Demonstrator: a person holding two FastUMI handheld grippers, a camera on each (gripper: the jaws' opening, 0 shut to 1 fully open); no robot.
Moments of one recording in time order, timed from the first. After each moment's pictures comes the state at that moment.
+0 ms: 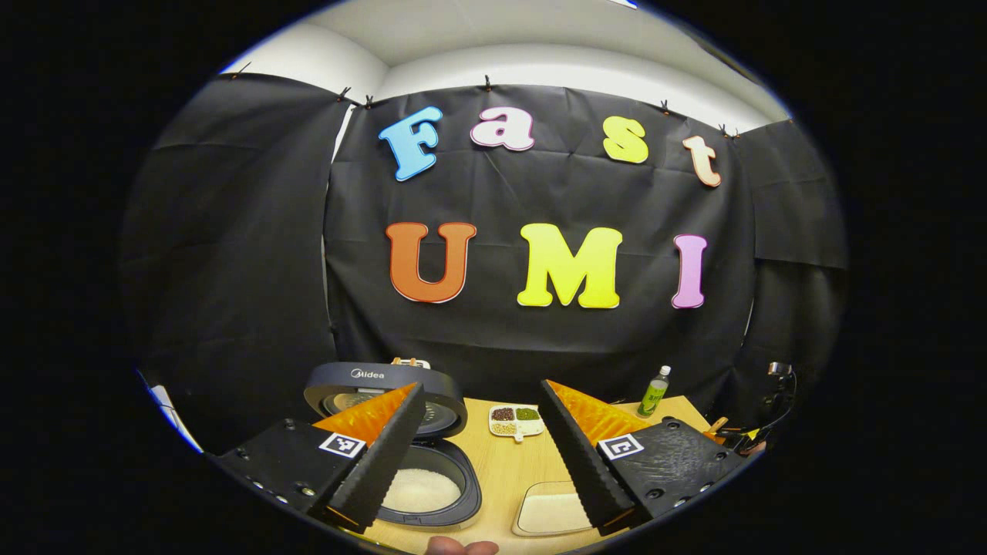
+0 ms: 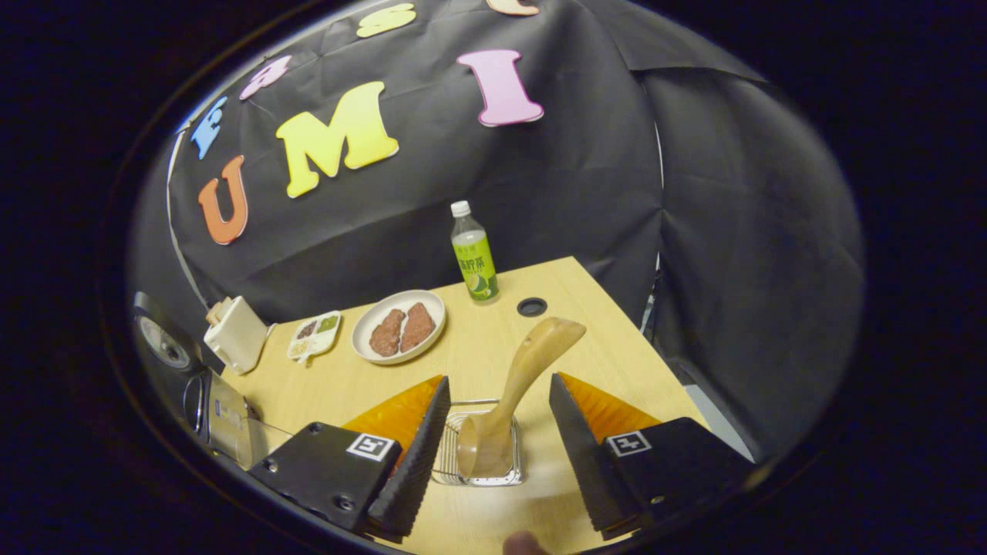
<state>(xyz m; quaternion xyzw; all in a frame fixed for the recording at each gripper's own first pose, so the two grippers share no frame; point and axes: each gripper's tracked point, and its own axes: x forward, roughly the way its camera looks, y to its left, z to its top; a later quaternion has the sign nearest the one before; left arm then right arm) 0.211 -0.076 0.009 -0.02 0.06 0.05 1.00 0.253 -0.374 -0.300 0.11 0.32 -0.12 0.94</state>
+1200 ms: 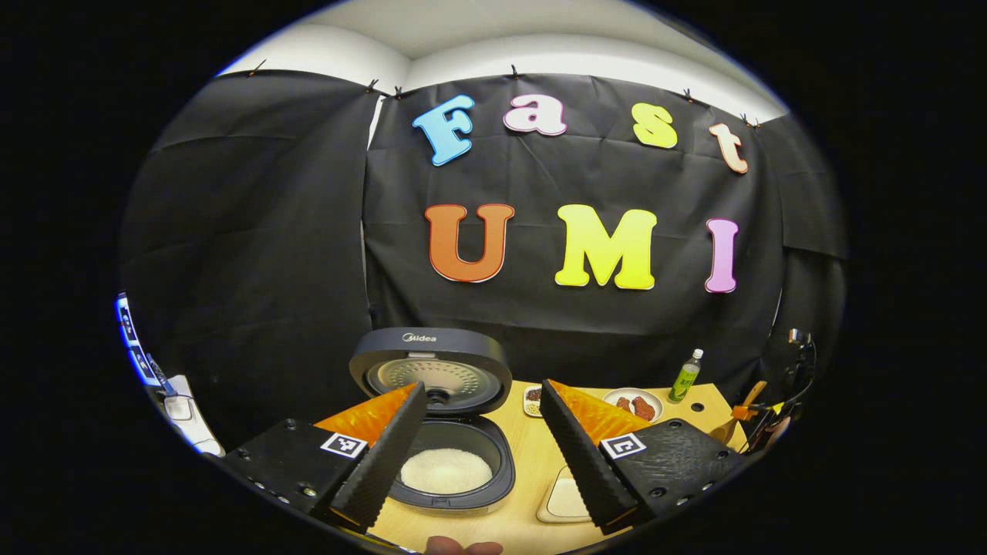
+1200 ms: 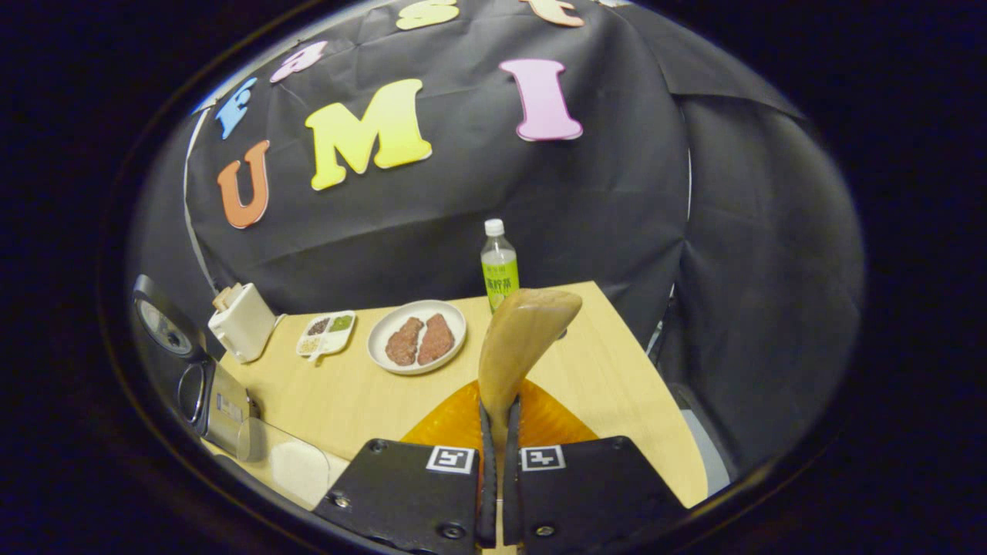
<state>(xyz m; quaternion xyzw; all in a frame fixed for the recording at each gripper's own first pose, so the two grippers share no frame) 0.169 -0.039 -0.021 -0.02 0.08 0.10 0.99 0.270 -0.335 -0.234 0.04 0.28 -0.08 0.96</state>
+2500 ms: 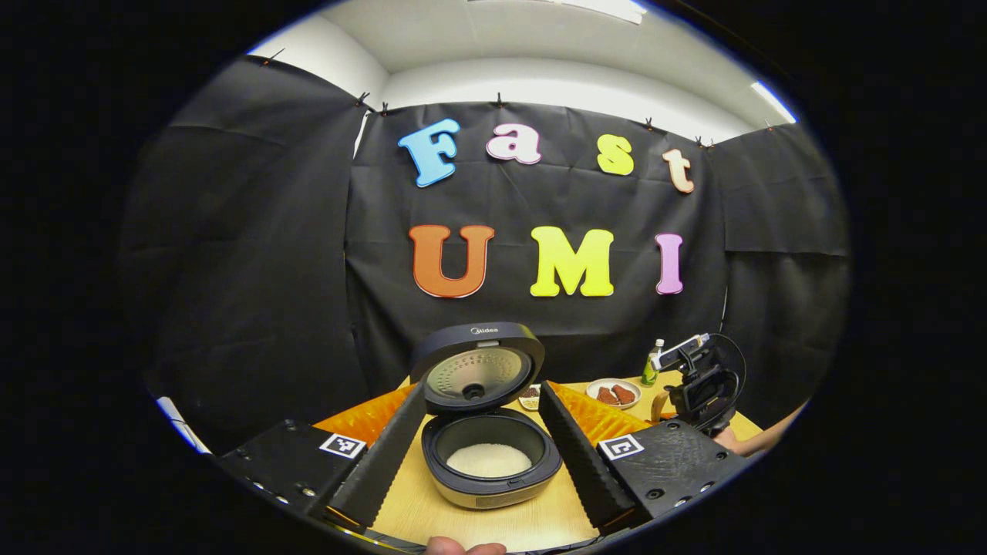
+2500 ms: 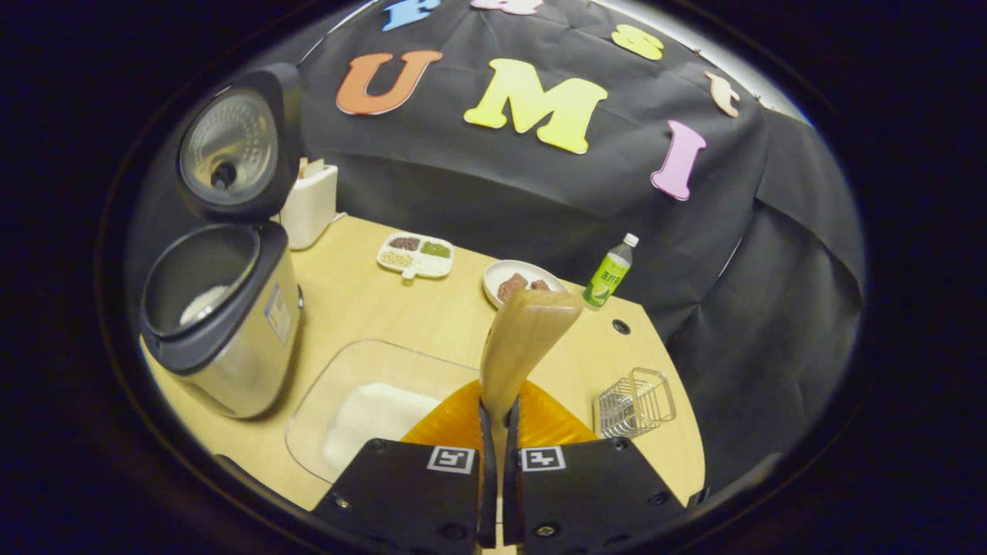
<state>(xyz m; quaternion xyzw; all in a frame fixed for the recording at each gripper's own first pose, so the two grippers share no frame) 0.096 0.049 -0.025 -0.01 0.04 0.00 1.00 0.200 -0.089 -0.317 -0.19 0.33 -0.08 0.92</state>
